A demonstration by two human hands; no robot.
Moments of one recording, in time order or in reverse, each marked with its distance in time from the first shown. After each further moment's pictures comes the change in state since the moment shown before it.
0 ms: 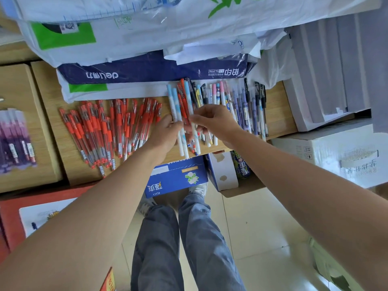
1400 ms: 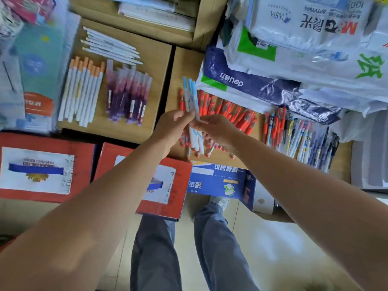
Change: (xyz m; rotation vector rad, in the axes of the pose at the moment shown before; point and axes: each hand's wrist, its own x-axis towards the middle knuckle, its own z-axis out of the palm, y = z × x) left_hand -0.074 -0.052 -0.223 -0.231 0.195 0.154; right_hand -0.005 -0.075 0.236 -0.421 -0.311 -0.037
